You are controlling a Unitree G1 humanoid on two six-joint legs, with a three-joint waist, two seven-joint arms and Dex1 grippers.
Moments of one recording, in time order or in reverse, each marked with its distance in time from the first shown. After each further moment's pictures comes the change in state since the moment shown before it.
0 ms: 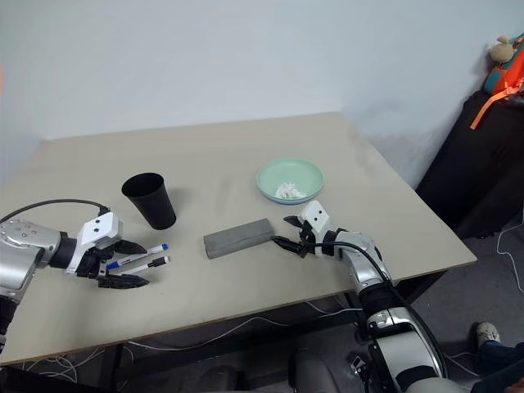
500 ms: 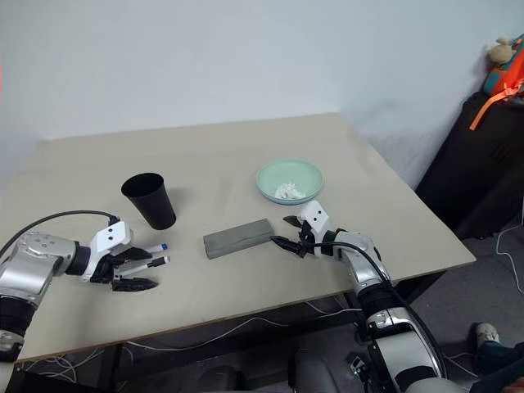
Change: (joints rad) left arm -0.031 -0.075 -0.049 0.132 0.051 -0.074 0.103; right arm 0.001 0.005 0.000 0.000 0.000 -0.001 -0.010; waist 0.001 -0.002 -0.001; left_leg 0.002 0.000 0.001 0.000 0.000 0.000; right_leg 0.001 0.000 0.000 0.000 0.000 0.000
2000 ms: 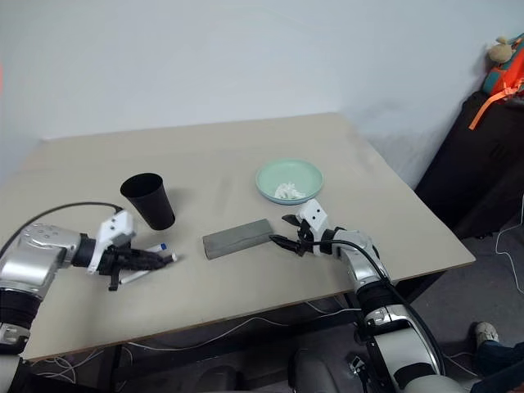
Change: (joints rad) left arm -0.054 -0.028 0.077 -0.082 -0.164 0.112 -0.080; right arm -0.020 0.004 0.002 0.027 -0.001 -0.012 0.012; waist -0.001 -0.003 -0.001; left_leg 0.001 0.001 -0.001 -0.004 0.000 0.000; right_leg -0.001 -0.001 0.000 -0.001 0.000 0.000
